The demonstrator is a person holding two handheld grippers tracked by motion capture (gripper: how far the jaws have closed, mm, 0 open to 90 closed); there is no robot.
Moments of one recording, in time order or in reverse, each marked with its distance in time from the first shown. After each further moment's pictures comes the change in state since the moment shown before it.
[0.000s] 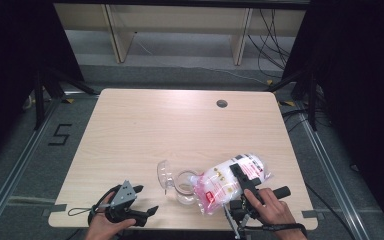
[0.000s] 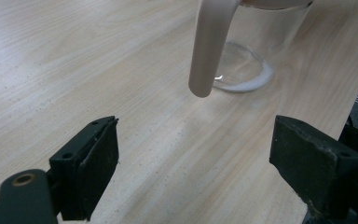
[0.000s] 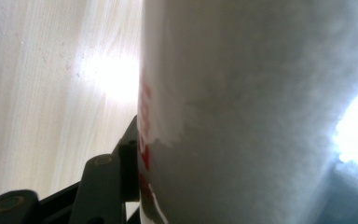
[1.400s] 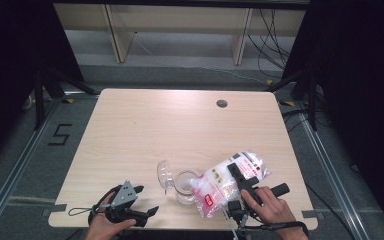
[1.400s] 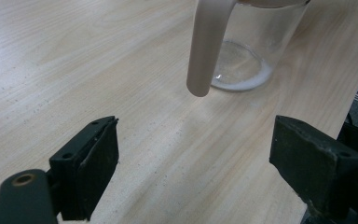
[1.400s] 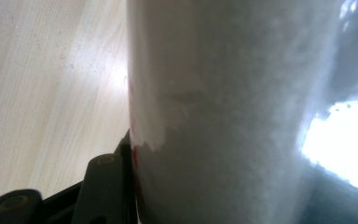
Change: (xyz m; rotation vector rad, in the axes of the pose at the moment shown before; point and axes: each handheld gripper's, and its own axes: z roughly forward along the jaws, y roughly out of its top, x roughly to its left) left arm 0.000 0.000 0.000 0.004 -0.003 0.009; right arm -0.001 0.002 0.000 0.006 -0.022 -0.079
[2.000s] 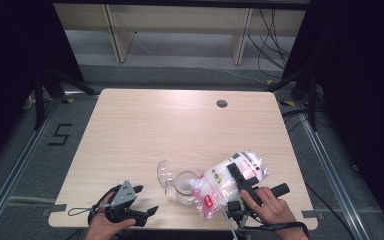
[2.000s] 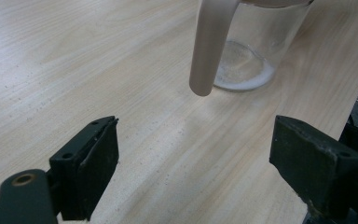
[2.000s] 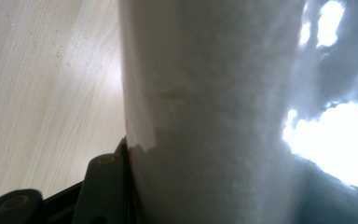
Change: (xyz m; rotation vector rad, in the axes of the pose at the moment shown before) left arm 0.001 -0.001 -0.001 0.001 0.006 -0.011; right arm 0.000 0.001 0.000 -0.009 -0.016 -0.005
